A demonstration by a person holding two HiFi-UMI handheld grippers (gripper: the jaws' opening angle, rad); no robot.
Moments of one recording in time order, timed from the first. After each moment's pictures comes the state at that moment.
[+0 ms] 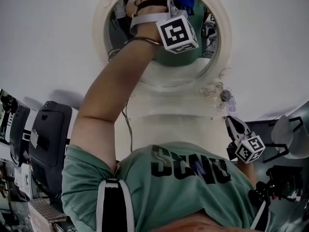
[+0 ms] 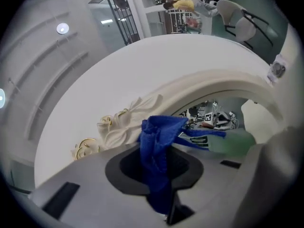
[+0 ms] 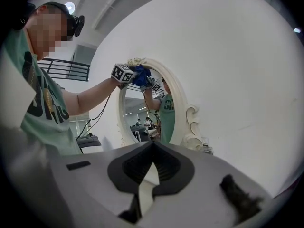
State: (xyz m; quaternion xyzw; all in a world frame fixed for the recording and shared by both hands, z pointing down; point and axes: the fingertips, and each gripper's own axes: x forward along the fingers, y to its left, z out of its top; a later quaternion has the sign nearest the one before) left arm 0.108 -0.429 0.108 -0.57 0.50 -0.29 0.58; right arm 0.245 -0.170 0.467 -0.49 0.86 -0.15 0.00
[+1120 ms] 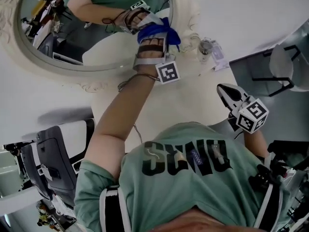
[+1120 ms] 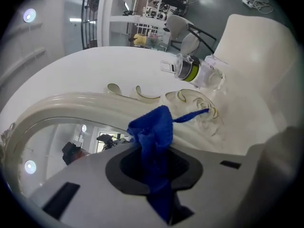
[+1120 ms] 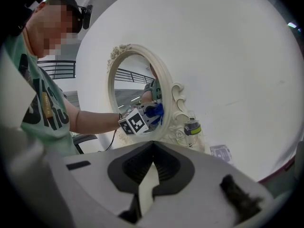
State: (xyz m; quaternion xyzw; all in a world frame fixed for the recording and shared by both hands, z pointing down) left arm 0.194 -0.400 0.514 -0.62 0.27 -0.44 0.59; right arm 0.255 -0.146 0.526 -0.52 0.82 -0.23 -0.03
